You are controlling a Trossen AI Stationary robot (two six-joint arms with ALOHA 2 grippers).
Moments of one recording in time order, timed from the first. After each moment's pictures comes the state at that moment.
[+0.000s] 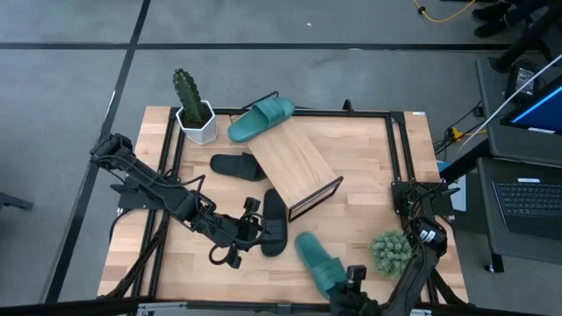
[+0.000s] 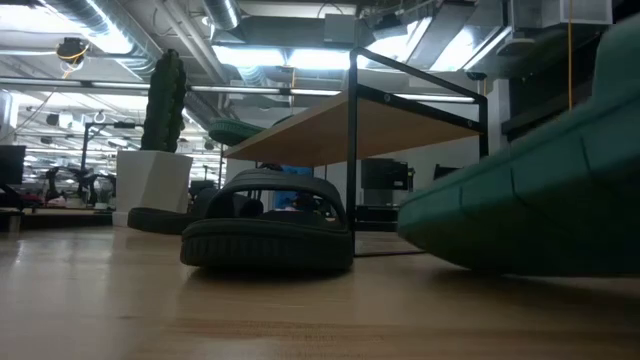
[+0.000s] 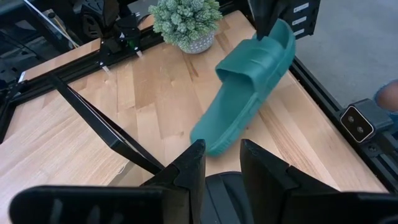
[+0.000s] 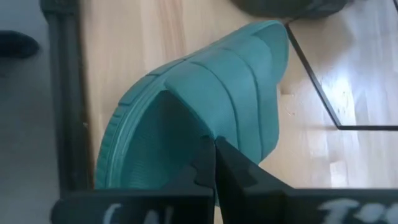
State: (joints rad) left arm -0.55 1.47 1.19 -0.33 -0.38 0.04; right arm 1.02 2.34 2.16 -1.57 0.58 1.09
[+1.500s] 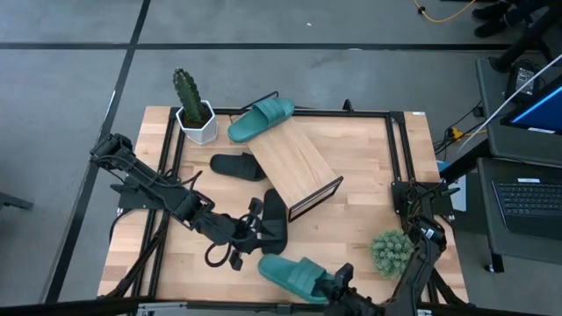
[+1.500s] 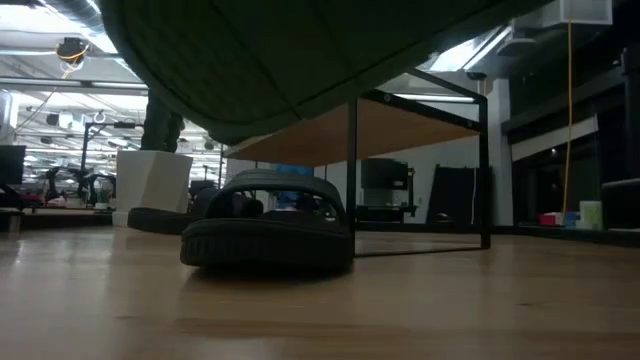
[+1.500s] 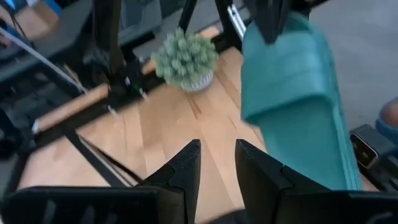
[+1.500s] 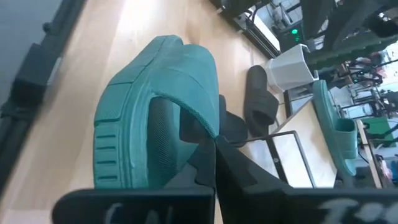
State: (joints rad) left arm -0.55 1.47 1.19 -0.18 -0.38 0.22; right arm 0.99 2.33 2.36 -1.57 1.00 0.63
